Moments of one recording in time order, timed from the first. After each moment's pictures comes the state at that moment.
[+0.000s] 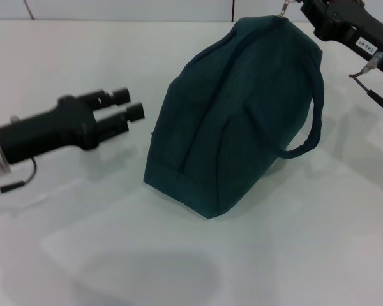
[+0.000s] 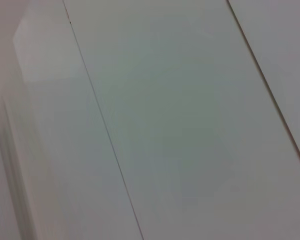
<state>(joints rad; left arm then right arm) -0.38 -2.07 0.63 0.62 1.76 1.65 -1.34 0.65 2.03 -1.42 -0.34 -0.62 -1.28 1.06</state>
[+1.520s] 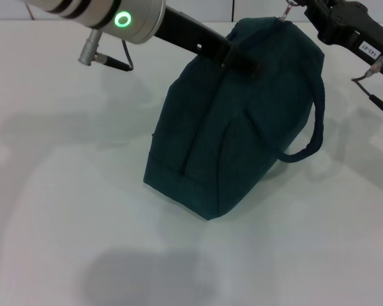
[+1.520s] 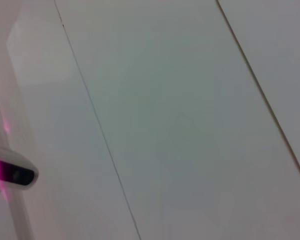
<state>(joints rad) -0.69 -2.09 1.36 1.51 2.31 1.42 -2.70 0.65 2.03 -1.43 -0.32 -0.61 -1.29 1.07</state>
